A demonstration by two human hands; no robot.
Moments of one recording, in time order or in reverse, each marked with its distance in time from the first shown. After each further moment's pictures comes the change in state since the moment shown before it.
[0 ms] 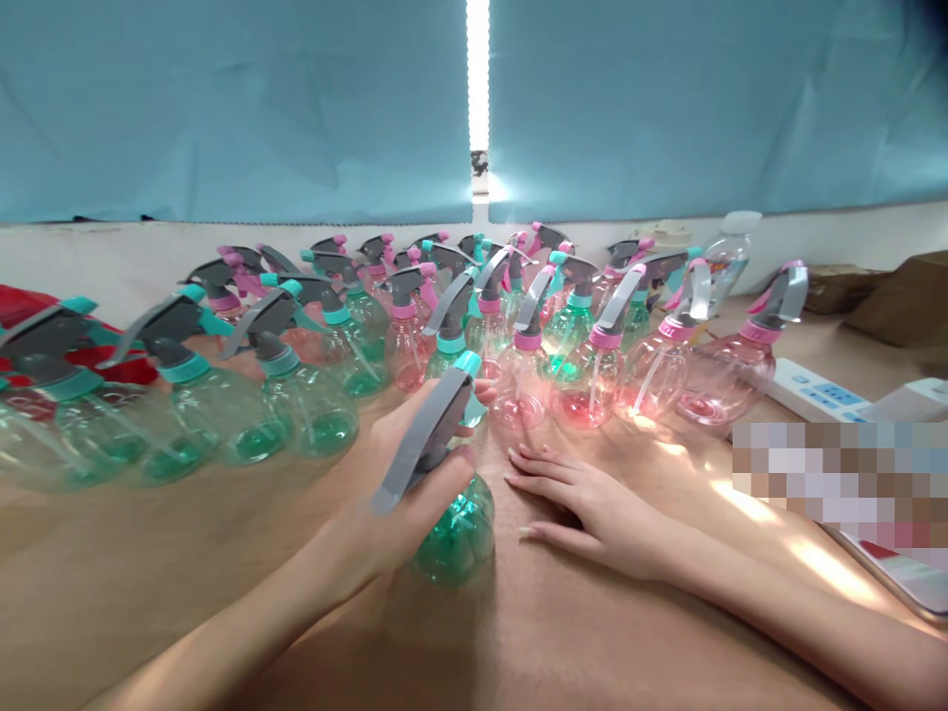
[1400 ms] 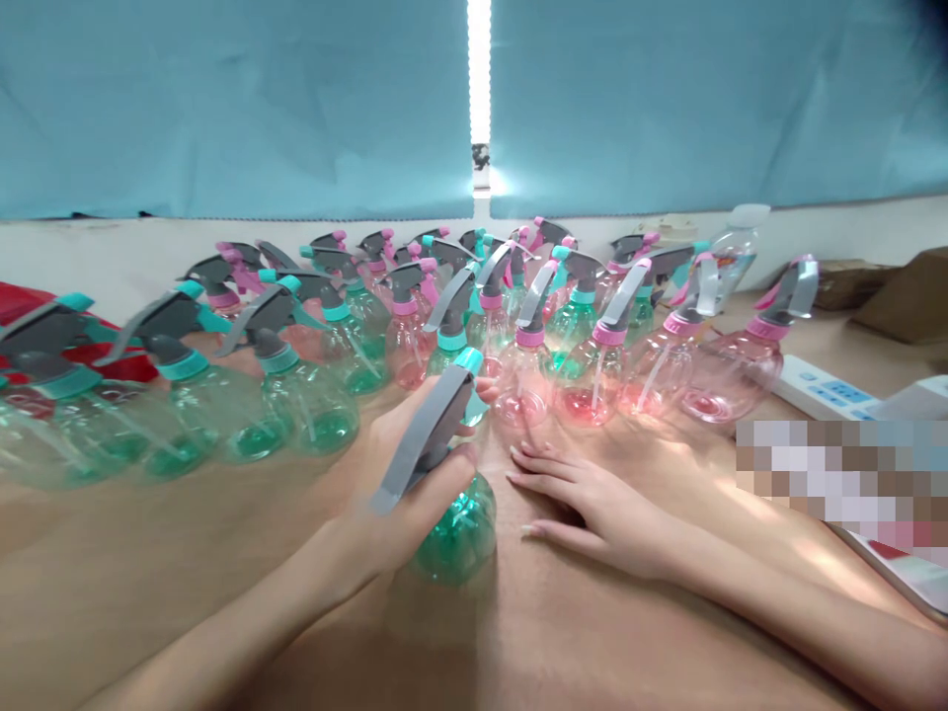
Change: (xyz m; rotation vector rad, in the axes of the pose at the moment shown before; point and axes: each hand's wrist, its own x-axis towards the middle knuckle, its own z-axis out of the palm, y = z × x) left_hand 0.004 0.006 0.000 -0.004 -0.007 0.039; right_hand 0.000 0.000 0.000 0.018 -0.011 0.031
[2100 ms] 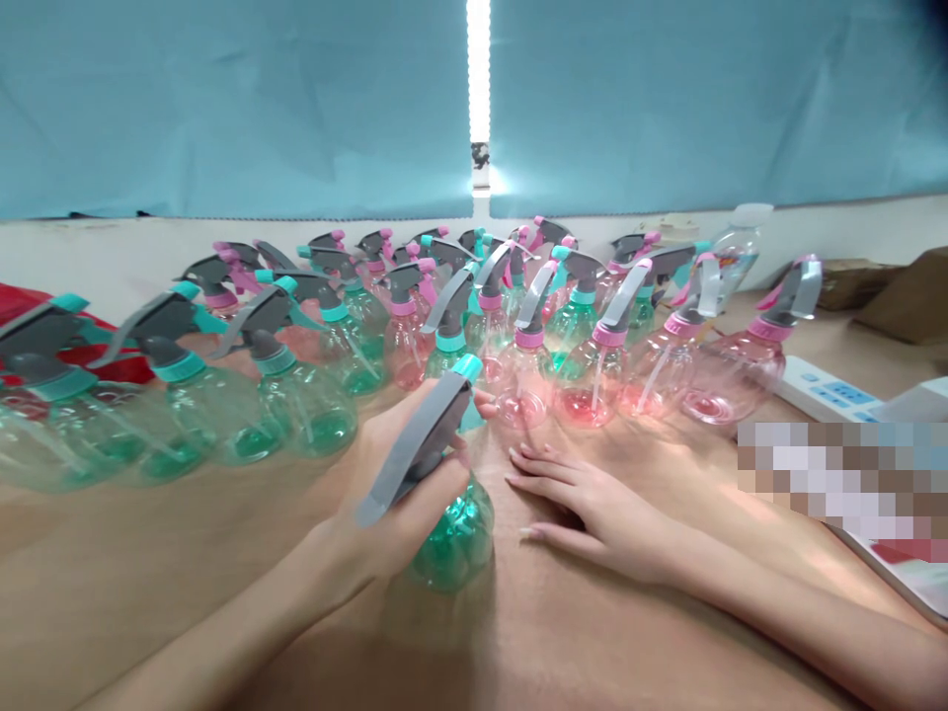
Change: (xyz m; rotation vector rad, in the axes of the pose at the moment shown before) left_hand 0.004 0.010 -0.002 -0.108 -0.059 0.030; right_hand 0.000 -0.001 -0.001 0.016 0.010 -0.018
